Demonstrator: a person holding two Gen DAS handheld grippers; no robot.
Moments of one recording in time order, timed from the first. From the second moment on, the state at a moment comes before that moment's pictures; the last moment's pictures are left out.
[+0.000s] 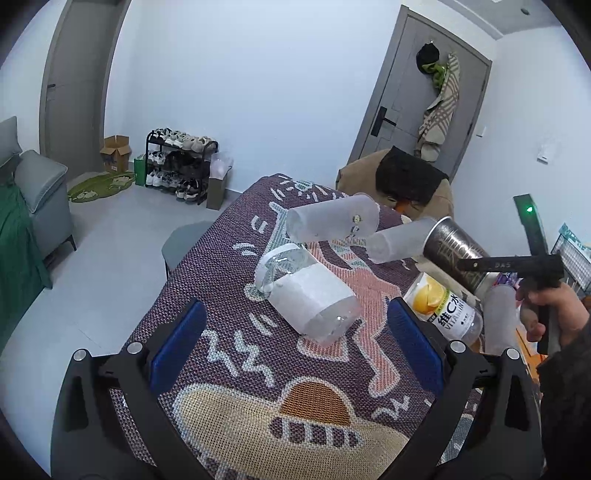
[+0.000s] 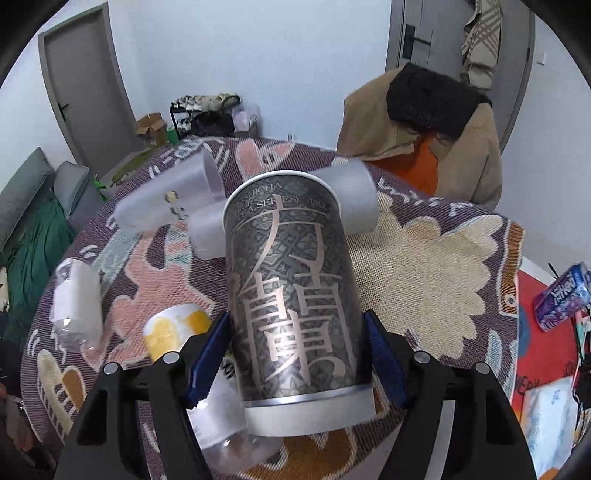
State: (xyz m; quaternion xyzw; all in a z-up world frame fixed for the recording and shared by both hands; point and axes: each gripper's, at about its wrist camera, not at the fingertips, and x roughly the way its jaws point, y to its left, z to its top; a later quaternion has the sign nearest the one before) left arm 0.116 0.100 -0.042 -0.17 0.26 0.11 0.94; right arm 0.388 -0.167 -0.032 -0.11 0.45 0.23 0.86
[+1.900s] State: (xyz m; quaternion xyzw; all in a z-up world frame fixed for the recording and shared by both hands) left arm 0.099 0.019 -0.040 -0.13 0.37 -0.07 0.92; right arm 0.116 -0.236 -0.083 0.12 0.39 0.20 0.89
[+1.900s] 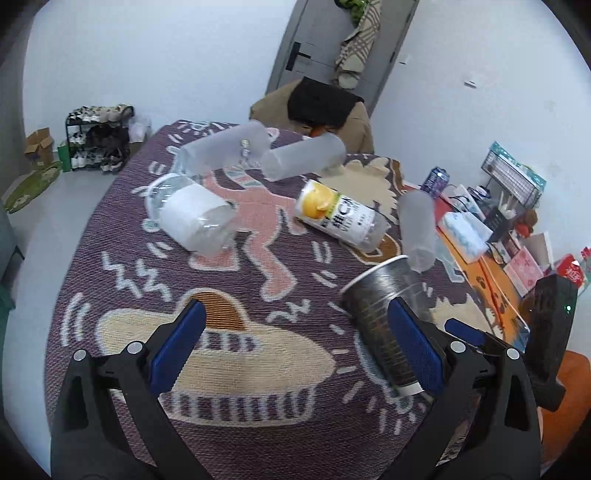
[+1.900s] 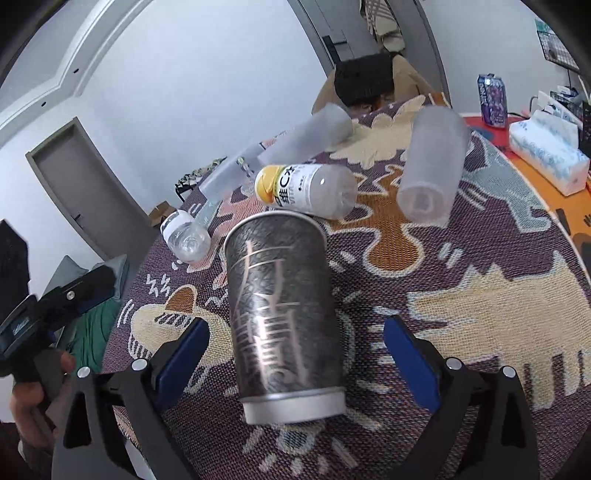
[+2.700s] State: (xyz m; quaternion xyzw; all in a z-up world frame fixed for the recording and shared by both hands) left arm 0.172 -0.044 -0.079 -0.22 0.46 -0.17 0.84; right arm 0.082 -0.340 -0.096 0.16 0.37 0.10 0.91
